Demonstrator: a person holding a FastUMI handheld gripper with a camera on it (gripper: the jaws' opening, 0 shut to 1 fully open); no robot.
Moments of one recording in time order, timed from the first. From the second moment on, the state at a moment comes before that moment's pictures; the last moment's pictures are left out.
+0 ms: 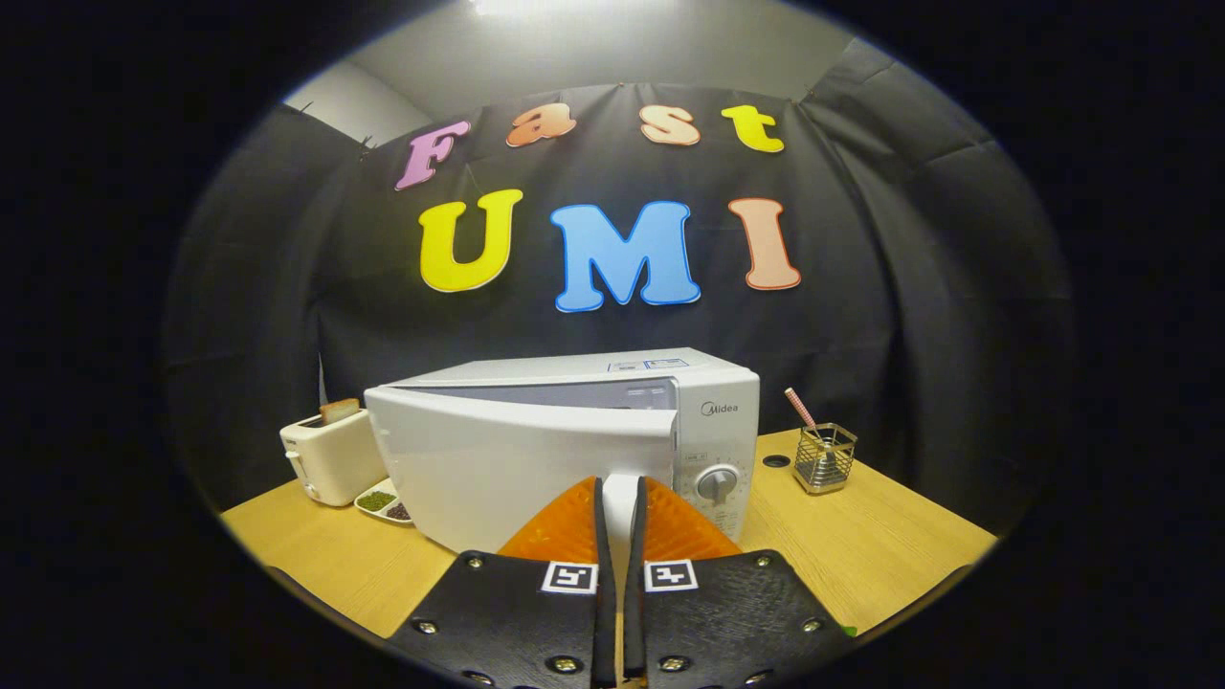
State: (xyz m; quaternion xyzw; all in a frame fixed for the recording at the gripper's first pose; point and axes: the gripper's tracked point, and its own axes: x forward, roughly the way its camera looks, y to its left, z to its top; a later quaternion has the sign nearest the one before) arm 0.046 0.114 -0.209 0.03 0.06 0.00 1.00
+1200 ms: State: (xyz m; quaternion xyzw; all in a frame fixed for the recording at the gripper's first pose) arm -0.011 0.167 -0.255 0.04 0.06 0.07 0.99
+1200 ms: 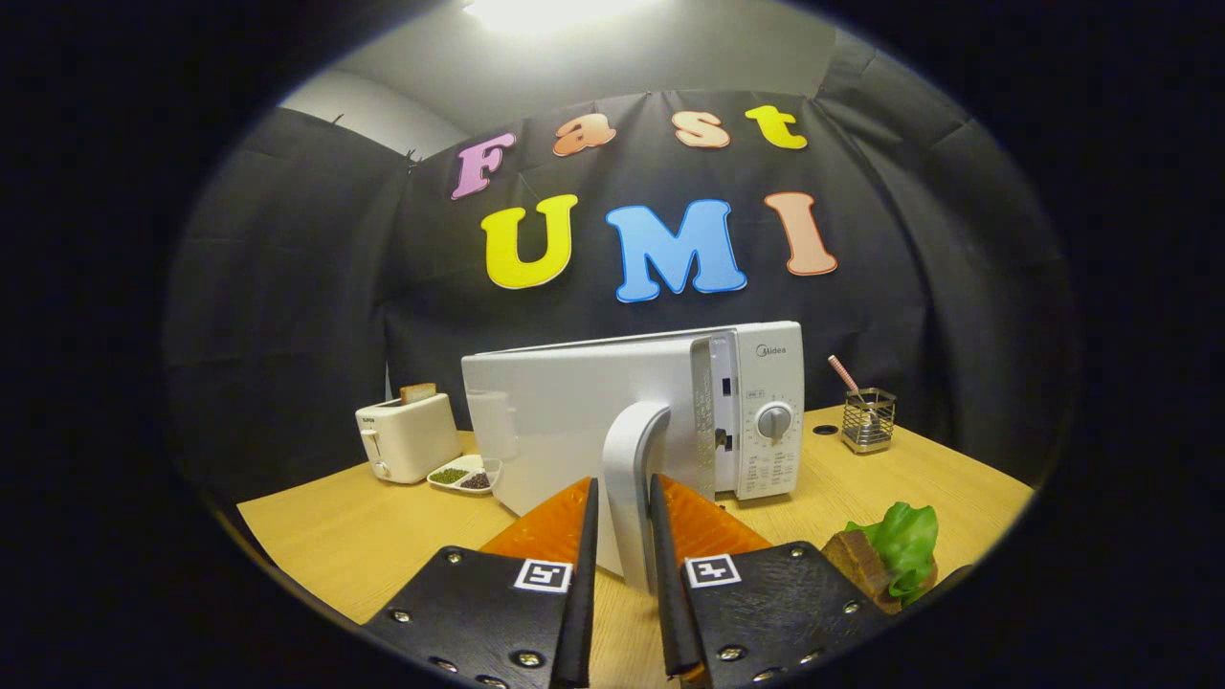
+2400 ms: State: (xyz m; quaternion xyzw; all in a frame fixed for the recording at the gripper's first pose) arm -0.127 0.398 -0.271 0.03 0.08 0.29 0.95
